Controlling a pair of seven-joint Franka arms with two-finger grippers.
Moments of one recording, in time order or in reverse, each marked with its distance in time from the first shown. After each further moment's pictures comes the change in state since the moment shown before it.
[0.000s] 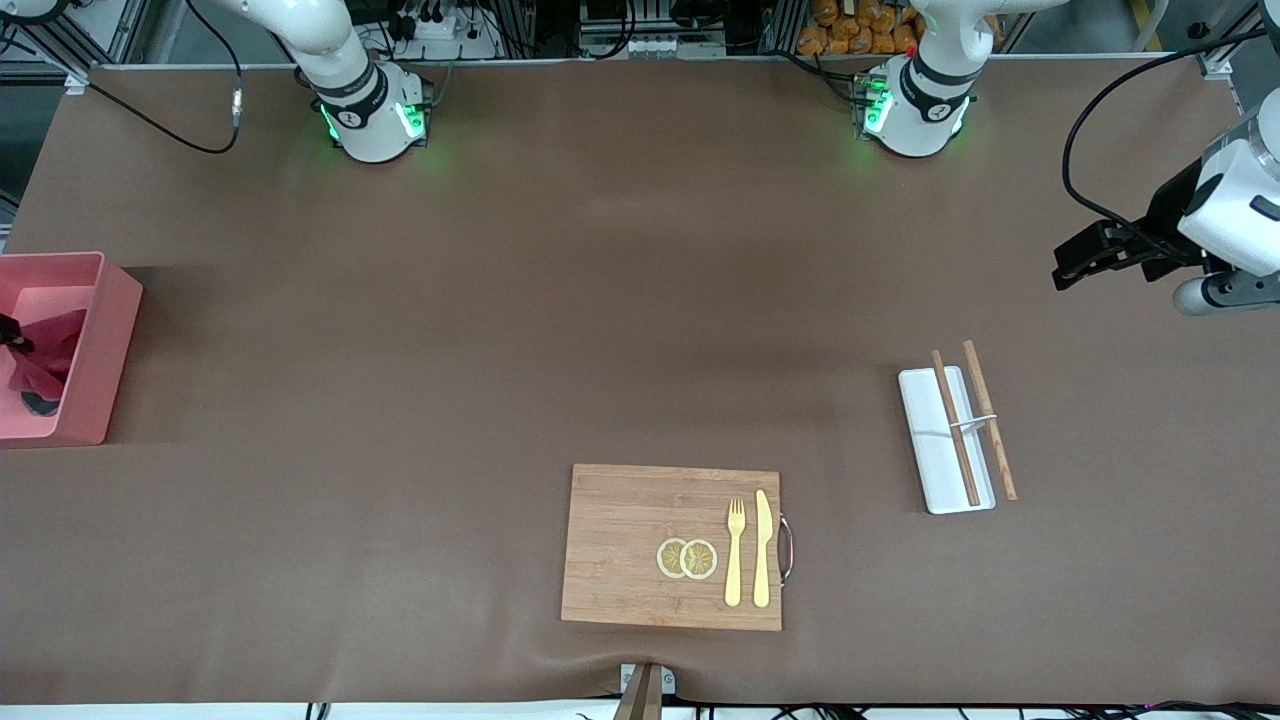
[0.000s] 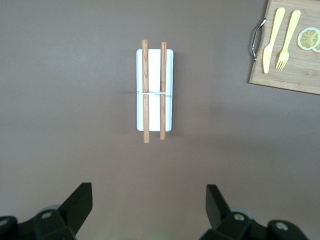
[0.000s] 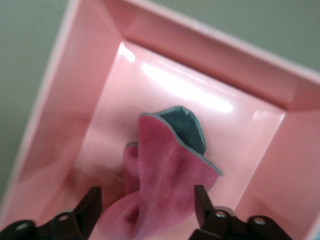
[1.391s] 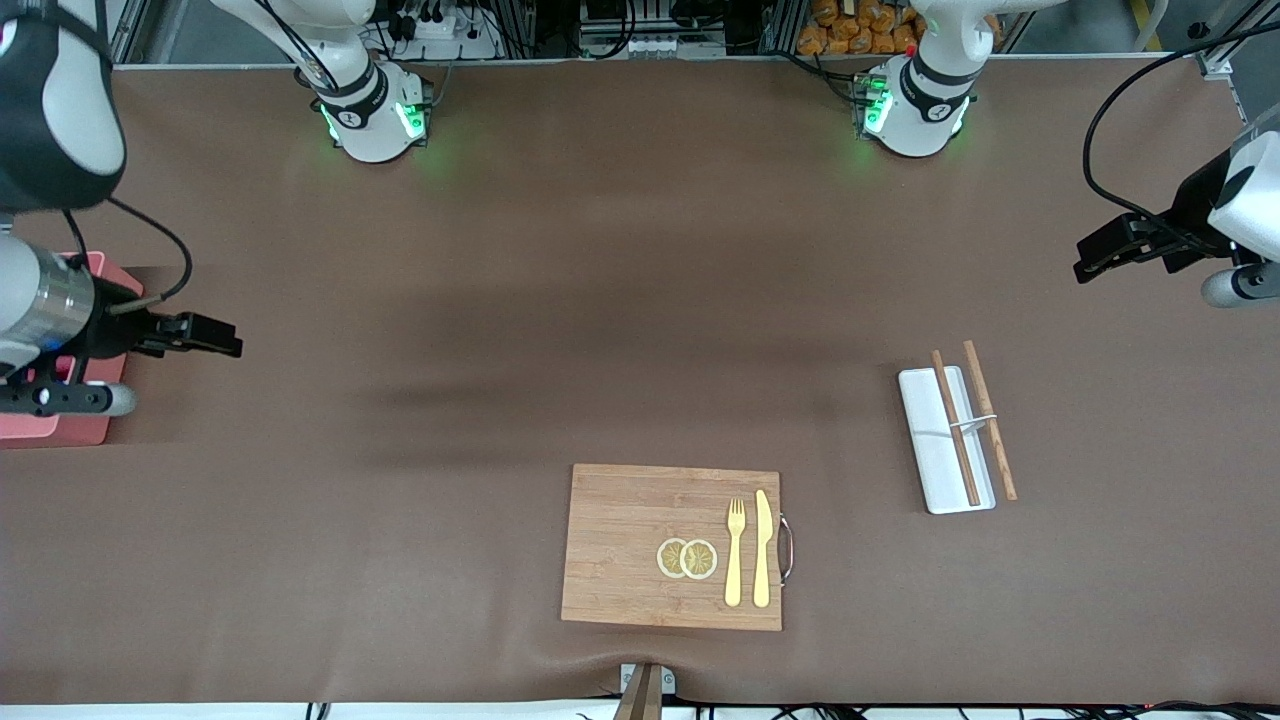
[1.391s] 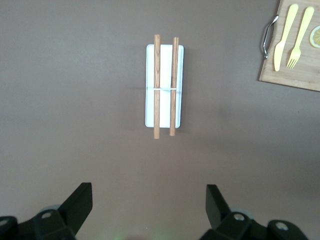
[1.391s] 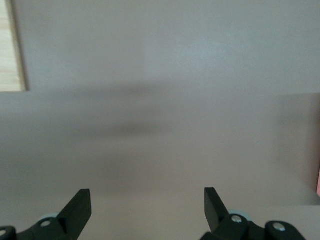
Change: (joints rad) left arm 0.030 -0.037 0.009 -0.047 -0.001 -0.004 0.025; right arm 0.799 -0.447 0.015 0.029 0.130 -0.511 1.288
